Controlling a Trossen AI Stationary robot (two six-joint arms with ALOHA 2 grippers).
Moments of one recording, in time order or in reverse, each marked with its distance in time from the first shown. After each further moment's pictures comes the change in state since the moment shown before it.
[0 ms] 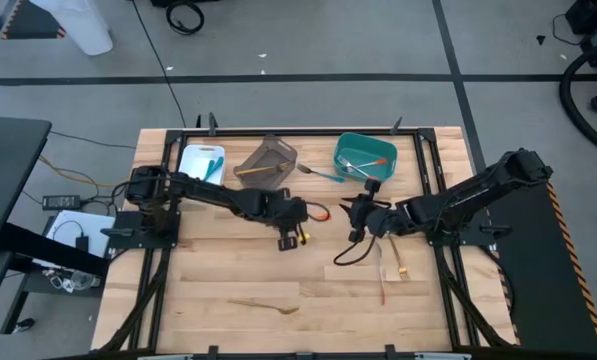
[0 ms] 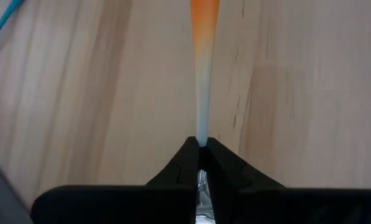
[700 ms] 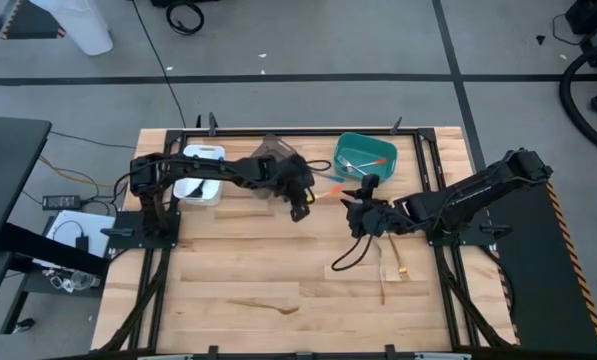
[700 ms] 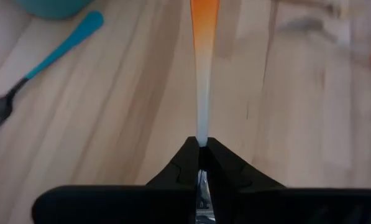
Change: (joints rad) left arm 0.228 0.000 0.060 0.141 0.340 -0.065; right arm 0.007 0.001 0.121 -0.195 0.075 -0.224
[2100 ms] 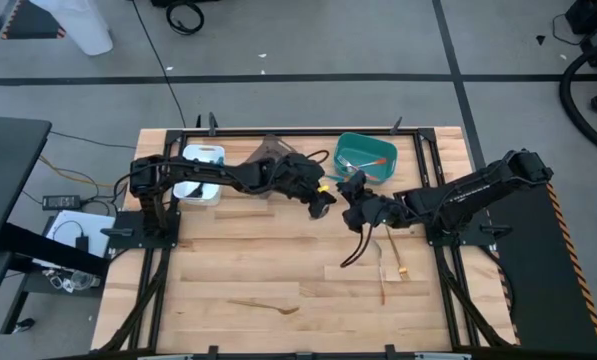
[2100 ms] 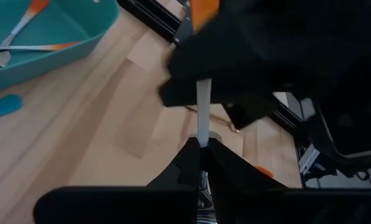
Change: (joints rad) left arm -0.031 0.000 0.000 0.404 0.066 -0.377; right arm -0.069 0.000 0.000 0.156 -0.007 -0.771
